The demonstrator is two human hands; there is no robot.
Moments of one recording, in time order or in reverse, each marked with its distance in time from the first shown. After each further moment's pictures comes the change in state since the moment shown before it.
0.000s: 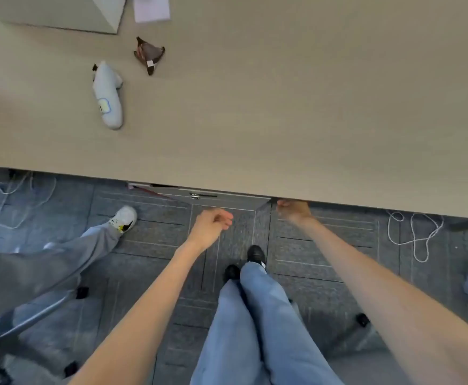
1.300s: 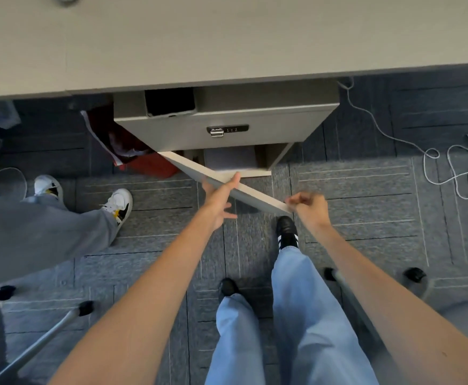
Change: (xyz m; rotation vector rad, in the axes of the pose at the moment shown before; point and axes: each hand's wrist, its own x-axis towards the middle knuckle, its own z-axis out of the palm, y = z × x) left_hand 0.092 -0.151 0.007 -0.620 -0.070 -0.384; right_hand 0.028 0.123 0.181 0.317 0.287 -0.078
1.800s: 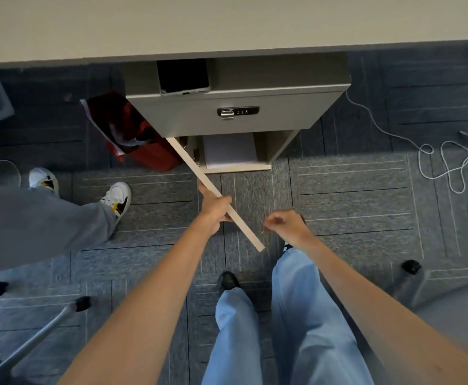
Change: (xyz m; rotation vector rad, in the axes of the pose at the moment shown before) left_hand 0.006 -0.043 -0.034 0.177 0.087 0.167; right_hand -0.049 0.026 0.043 -0.357 -0.396 -0.082
